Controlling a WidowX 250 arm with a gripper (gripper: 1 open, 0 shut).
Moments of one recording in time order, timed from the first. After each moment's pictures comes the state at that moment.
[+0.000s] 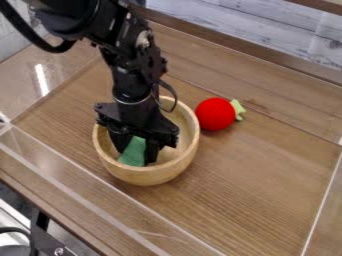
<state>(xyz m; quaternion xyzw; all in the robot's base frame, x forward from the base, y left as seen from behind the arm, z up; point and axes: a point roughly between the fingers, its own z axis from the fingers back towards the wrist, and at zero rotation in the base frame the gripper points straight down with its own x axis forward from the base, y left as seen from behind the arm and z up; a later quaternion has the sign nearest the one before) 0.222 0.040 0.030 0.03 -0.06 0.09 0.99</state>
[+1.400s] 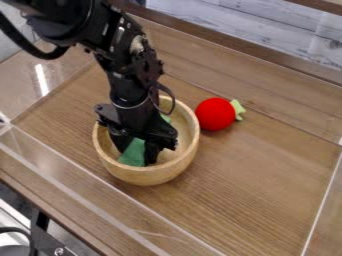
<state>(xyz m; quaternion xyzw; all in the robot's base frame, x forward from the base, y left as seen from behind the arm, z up) 0.215 0.037 0.028 0.03 -0.06 0.07 1.00</state>
